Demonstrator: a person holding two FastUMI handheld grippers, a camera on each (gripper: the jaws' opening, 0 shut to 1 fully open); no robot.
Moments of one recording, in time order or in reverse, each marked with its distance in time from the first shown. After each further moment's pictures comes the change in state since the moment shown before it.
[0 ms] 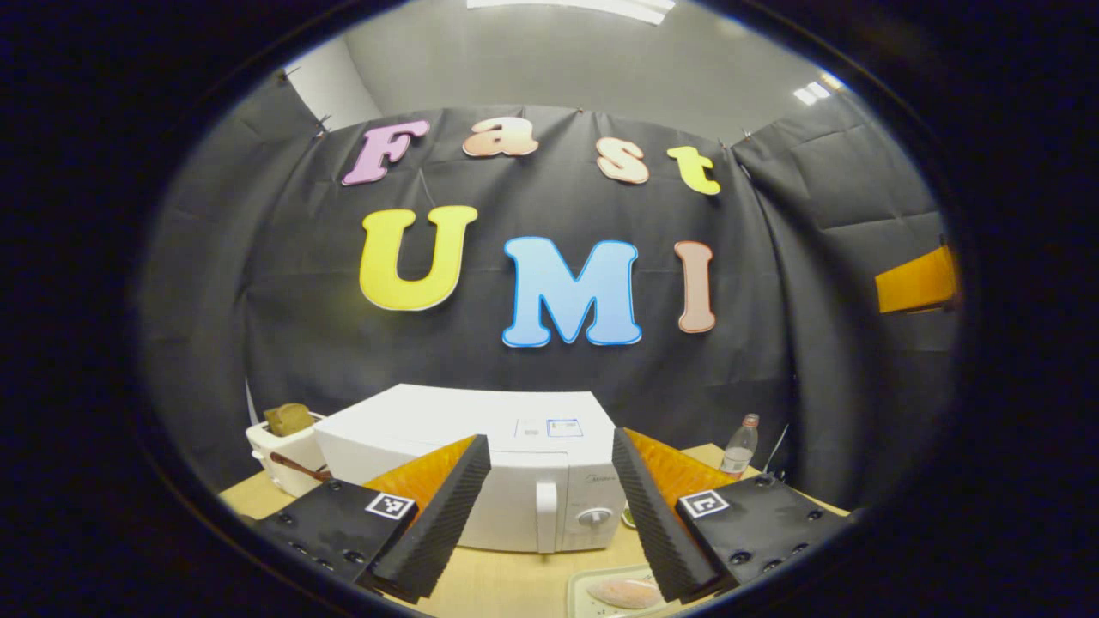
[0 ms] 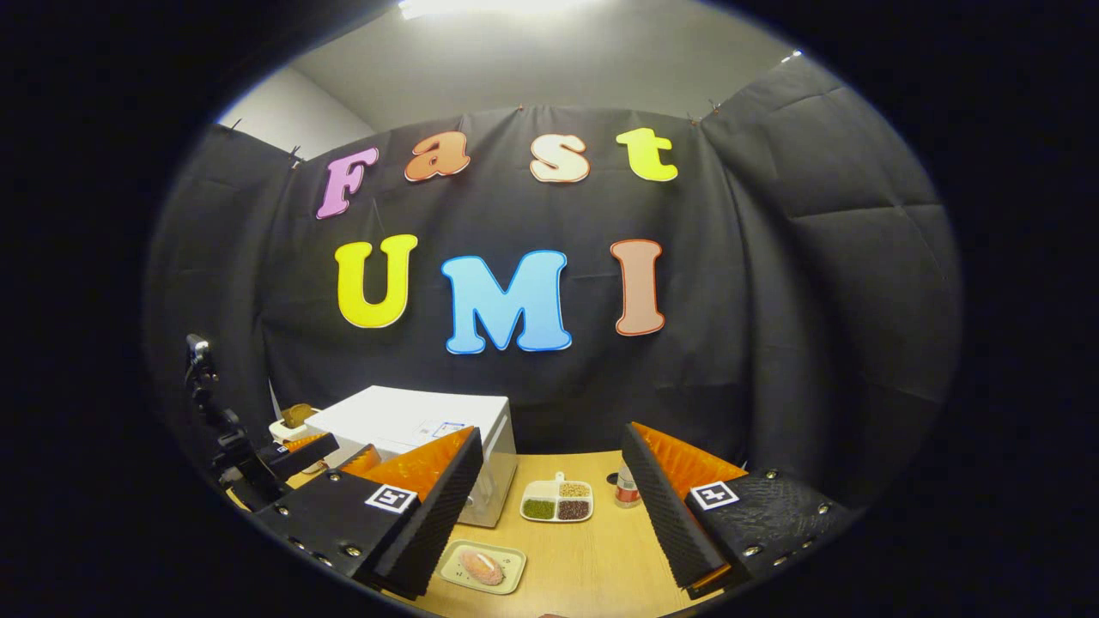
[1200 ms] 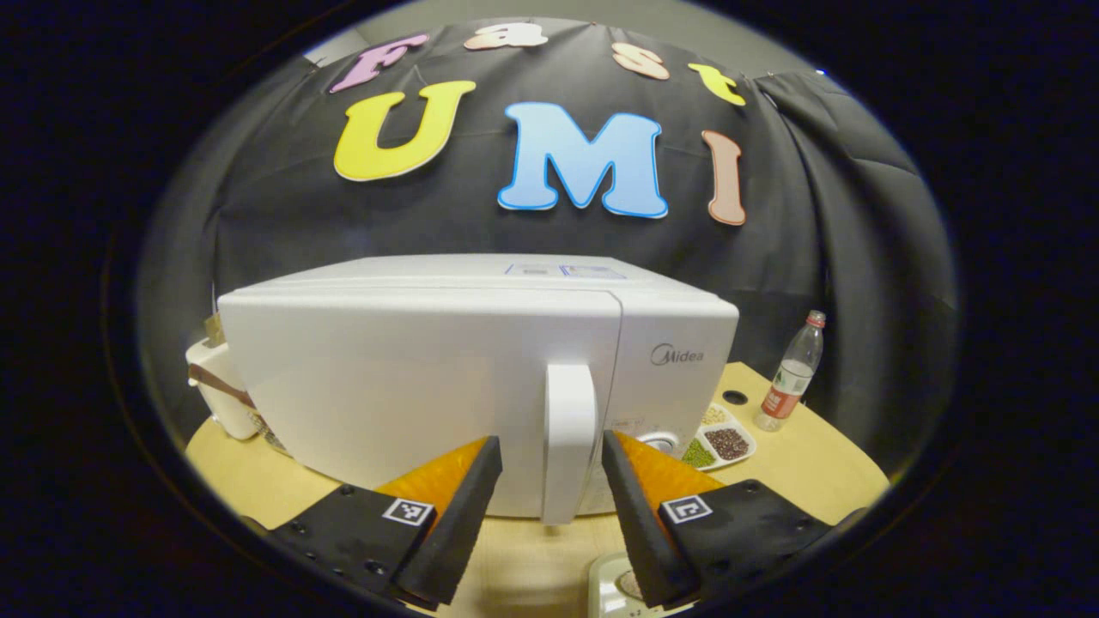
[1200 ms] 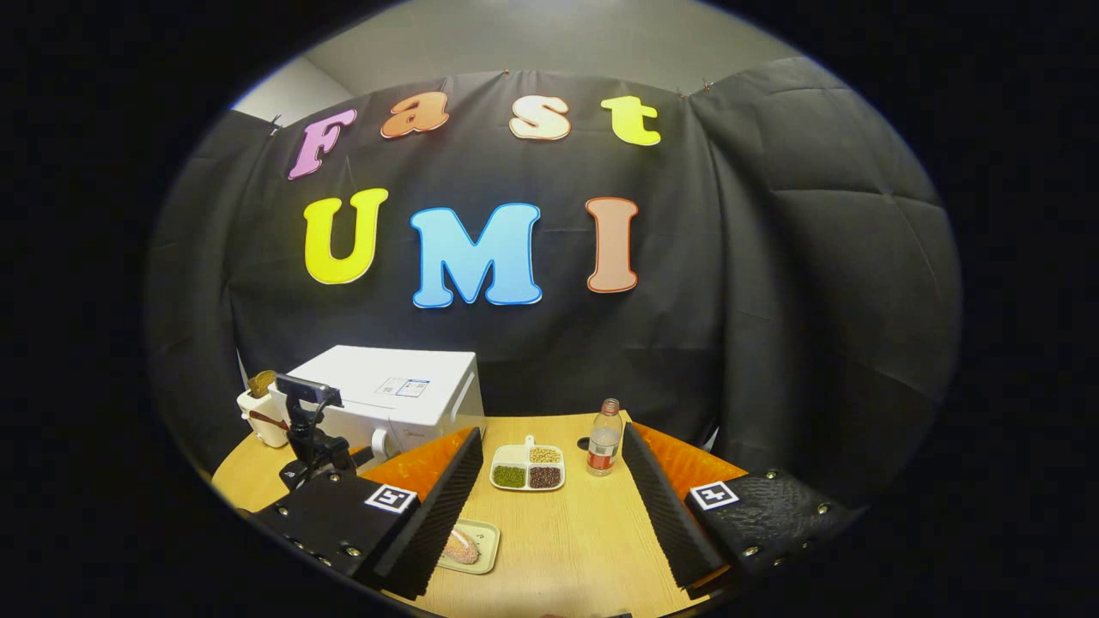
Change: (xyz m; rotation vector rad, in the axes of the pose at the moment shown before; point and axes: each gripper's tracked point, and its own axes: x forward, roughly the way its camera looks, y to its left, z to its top) left arm 0.111 0.012 -0.198 -0.035 0.324 -0.004; right arm 0.011 -0.012 -0.043 -0.010 0.136 -0.089
